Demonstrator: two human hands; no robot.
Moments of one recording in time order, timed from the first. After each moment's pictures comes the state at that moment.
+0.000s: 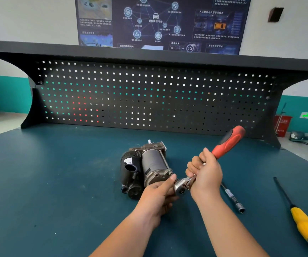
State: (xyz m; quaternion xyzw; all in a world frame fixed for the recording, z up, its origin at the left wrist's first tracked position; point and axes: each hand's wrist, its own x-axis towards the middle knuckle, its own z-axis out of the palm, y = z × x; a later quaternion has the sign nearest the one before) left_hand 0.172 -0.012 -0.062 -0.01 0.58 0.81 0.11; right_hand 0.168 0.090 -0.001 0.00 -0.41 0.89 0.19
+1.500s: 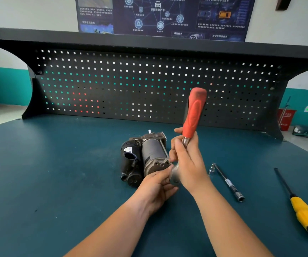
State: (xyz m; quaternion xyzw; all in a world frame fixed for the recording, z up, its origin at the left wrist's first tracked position) left_hand 0.177 -0.016 -0.057 0.00 0.49 0.86 0.15; right_hand 0.186 0.072 -0.005 0.24 -0.66 0.66 0.25
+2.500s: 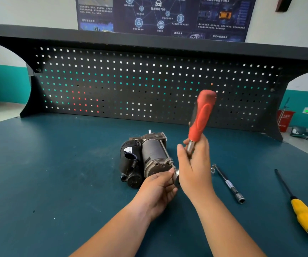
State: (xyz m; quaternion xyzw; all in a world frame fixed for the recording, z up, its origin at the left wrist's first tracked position) left_hand 0.184 -0.013 -0.056 0.02 0.45 0.88 0.13; right_hand 0.185 0.077 -0.016 0.15 -0.74 0.50 0.42
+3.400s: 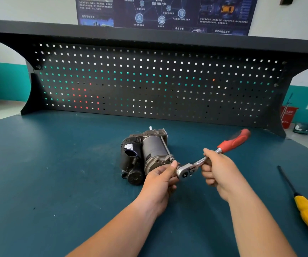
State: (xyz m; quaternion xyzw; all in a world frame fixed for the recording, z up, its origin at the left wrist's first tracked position) left_hand 0.180 -0.001 -0.058 0.00 0.52 0.85 0.06; right_hand 0.181 0.136 -0.012 -0.07 -0.70 0.71 0.06
